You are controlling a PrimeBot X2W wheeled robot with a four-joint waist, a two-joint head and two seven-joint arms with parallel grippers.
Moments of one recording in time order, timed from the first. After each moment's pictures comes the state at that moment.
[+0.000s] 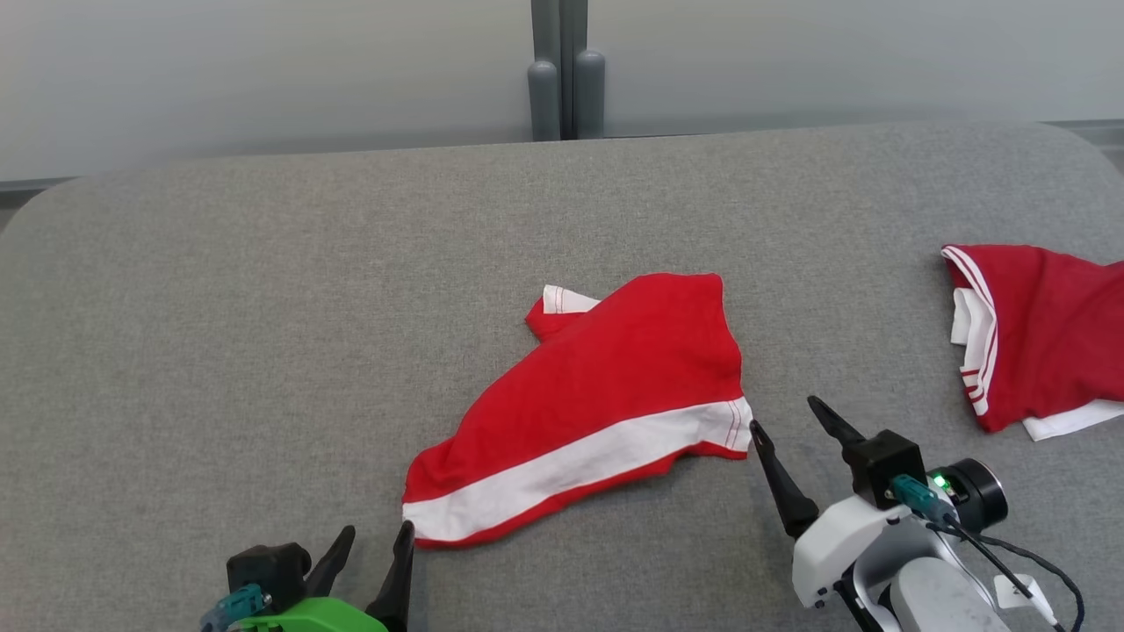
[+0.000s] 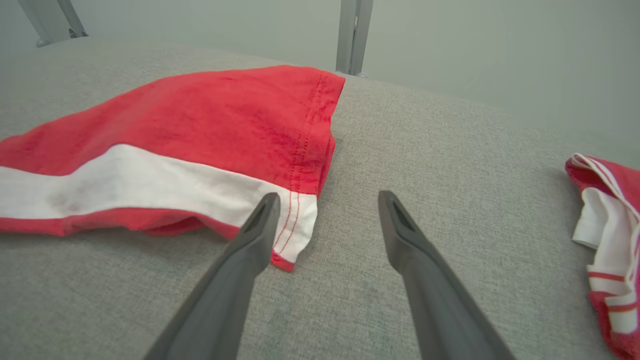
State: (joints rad) left arm 0.07 0.09 -0.16 0.25 -0.40 -0.12 0.03; right arm -0.14 -0.12 0.19 0.34 0.03 0.13 -0.16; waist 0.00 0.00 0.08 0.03
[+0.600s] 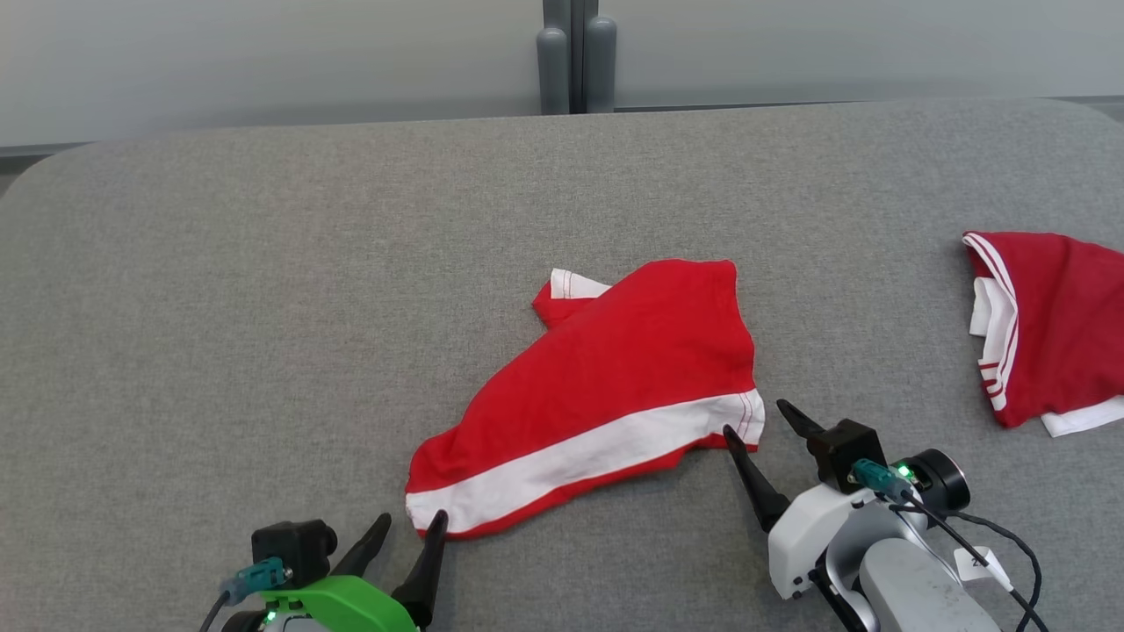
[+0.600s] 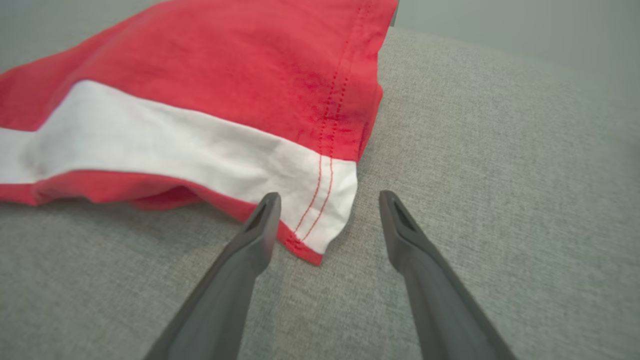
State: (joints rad) left arm 0.04 0.10 -0.22 0.21 -0.50 -0.13 0.13; right arm -0.29 -0.12 0.30 0.61 0.08 0.13 -0.22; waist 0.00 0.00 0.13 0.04
